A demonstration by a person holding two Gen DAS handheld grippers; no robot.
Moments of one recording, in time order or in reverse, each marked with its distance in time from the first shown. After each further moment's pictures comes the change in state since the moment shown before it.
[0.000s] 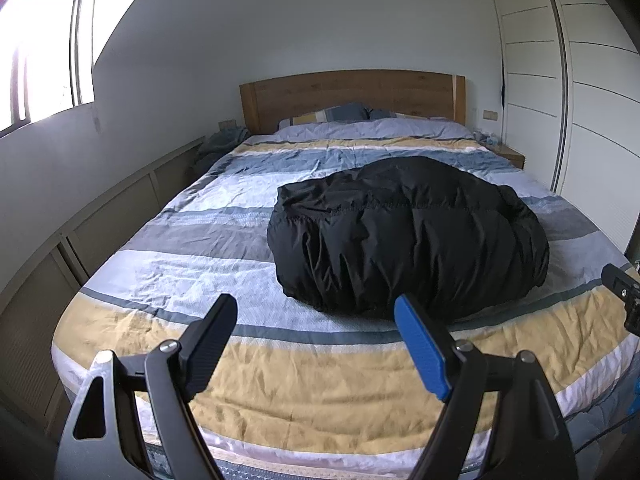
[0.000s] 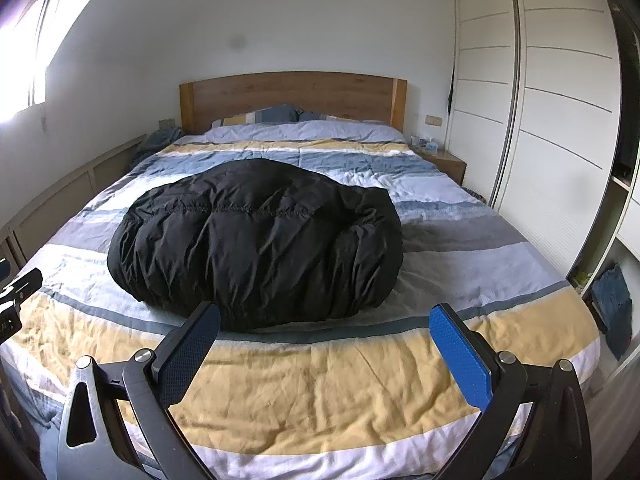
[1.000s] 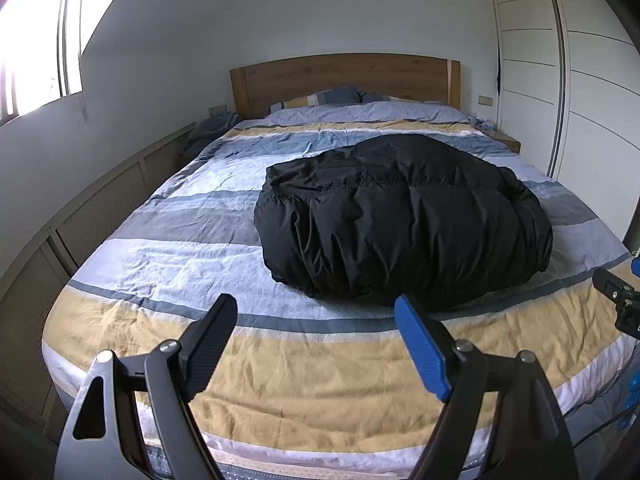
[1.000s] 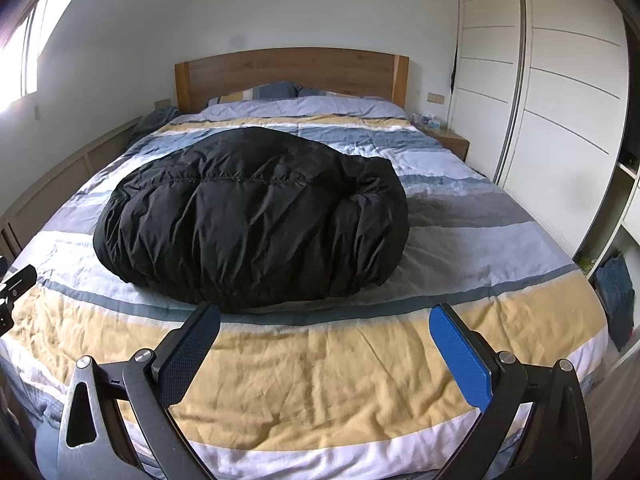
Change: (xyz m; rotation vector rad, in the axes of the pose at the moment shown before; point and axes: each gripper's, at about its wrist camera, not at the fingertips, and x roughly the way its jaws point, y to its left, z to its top) left arm 0.028 -0.005 -0.009 0.016 0.056 -0.024; right arm 0.036 -0.004 -0.013 0.003 0.083 0.002
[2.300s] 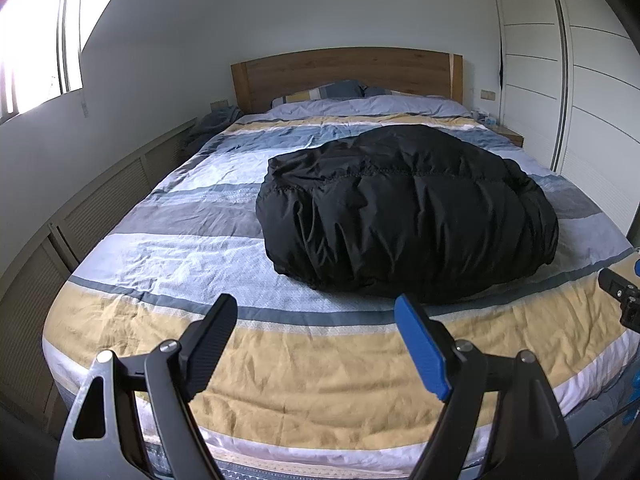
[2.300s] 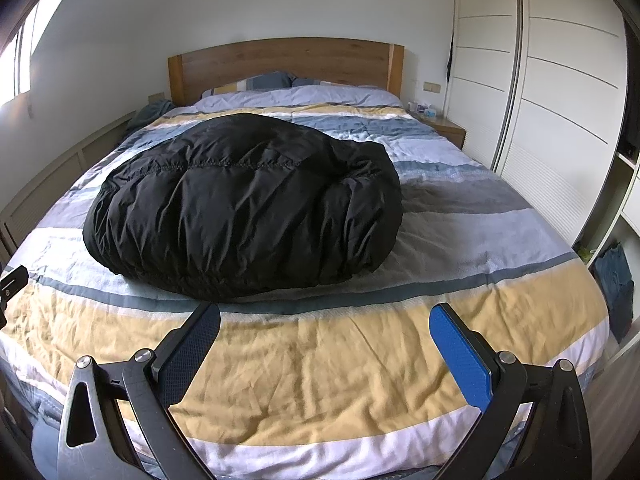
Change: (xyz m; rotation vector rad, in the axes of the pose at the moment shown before) left arm 0.005 0.003 -0.007 -0.004 0.017 0.010; right arm 0.012 -0.010 -0.009 0.008 0.033 -0.006
